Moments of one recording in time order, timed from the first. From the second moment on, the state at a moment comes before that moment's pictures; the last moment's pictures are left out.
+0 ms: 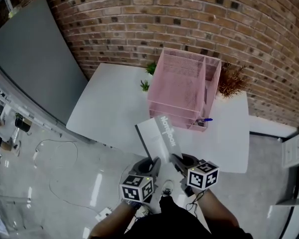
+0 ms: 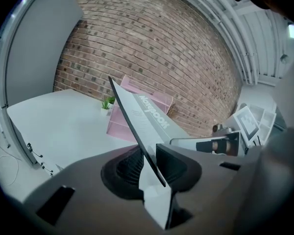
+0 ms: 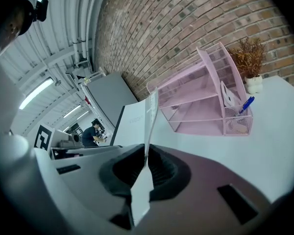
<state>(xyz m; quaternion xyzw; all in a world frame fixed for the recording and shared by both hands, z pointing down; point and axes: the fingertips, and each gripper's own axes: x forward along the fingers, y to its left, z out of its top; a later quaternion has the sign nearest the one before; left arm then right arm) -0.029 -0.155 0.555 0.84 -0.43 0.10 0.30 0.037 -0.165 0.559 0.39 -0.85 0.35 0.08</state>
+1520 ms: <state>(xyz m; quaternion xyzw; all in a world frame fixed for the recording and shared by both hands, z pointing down) 0.035 -0.270 0.574 0.86 -0.37 0.14 0.31 0.107 -0.267 0.578 0.44 -0.77 0.45 -0.03</state>
